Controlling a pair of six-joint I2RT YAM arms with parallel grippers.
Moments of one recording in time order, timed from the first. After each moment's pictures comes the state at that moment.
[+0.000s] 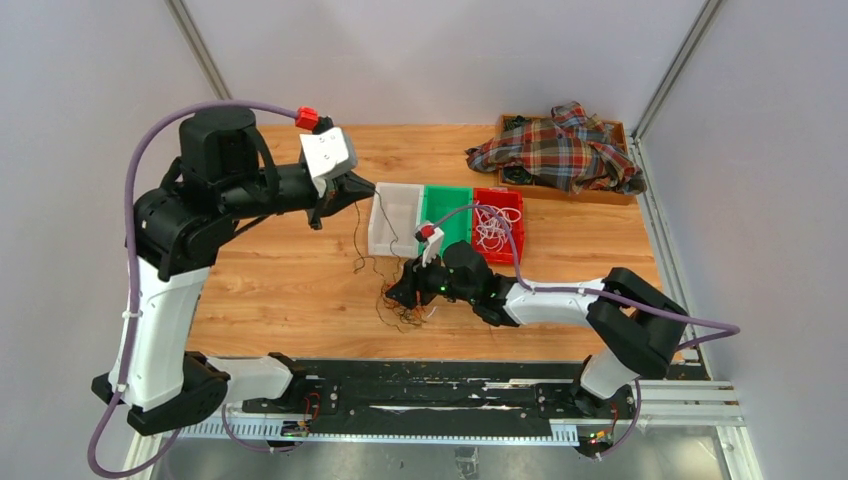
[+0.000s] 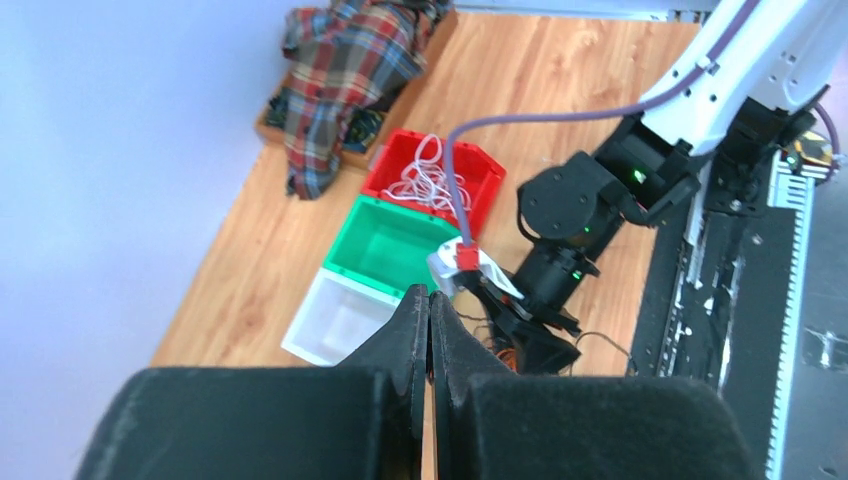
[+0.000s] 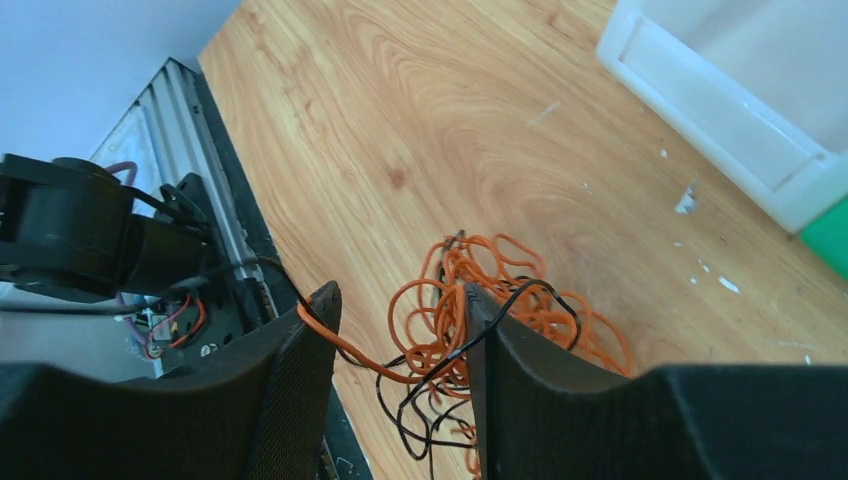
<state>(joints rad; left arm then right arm) -0.55 1.24 2.02 -1.14 0.57 0.47 0.98 1.57 0.73 0.53 -0.21 0.46</state>
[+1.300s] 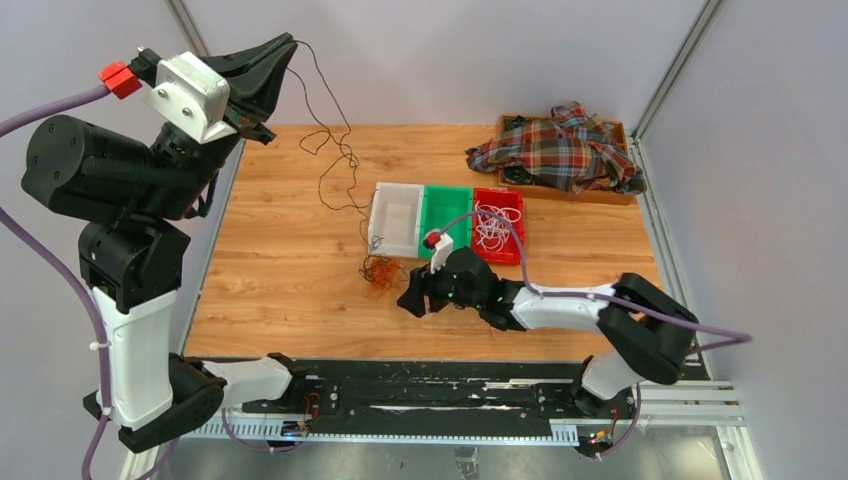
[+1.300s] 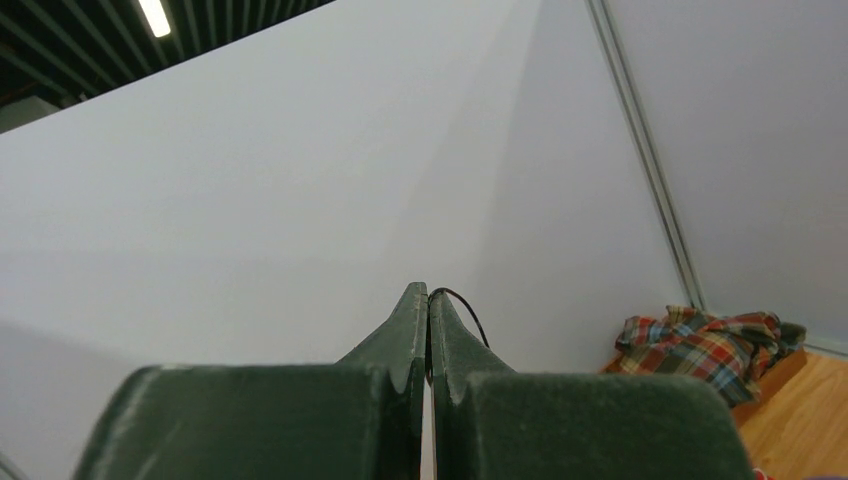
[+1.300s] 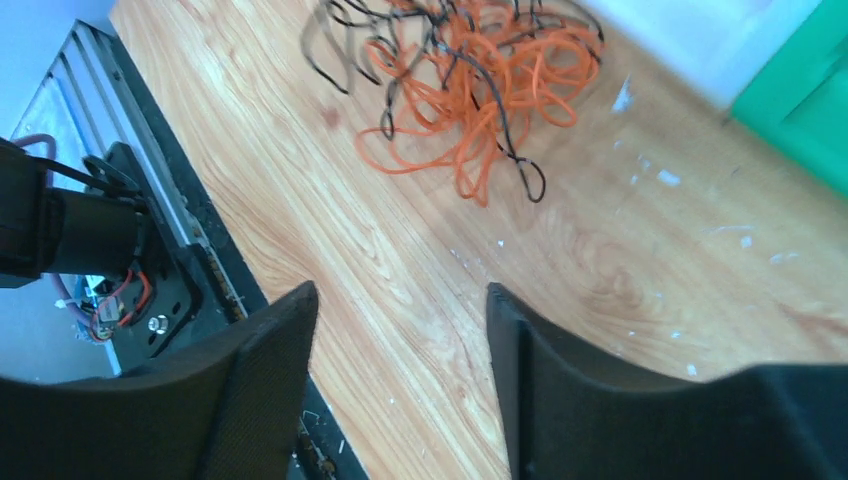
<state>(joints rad) -0.55 1.22 2.19 -0.46 0.19 0.43 0.99 1.56 0.66 0.43 -0.14 0.48</state>
